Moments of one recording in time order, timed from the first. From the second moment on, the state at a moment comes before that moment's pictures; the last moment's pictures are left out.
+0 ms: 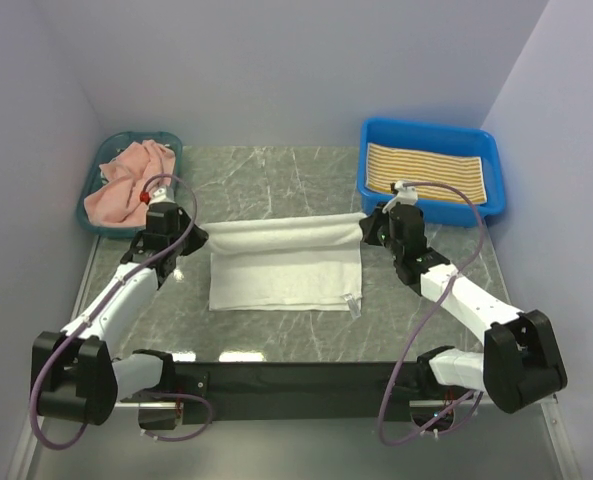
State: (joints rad) left arm -0.15 1.18 0.72 -0.15 -0.04 -0.67; right arm 0.35 1.24 0.67 0.18 0.09 0.41
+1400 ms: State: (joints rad) left arm -0.08 1.85 1.21 0.04 -0.29 -0.47; right arm 0.33 1.99 1.51 0.06 0.38 0.10
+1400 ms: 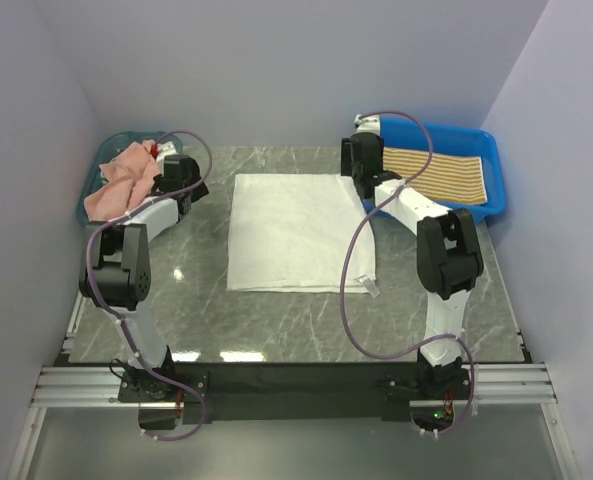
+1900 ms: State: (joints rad) left arm -0.30 1.61 1.20 -0.15 -0.24 -0.67; right arm 0.37 1.73 1.36 -0.13 0.38 0.25
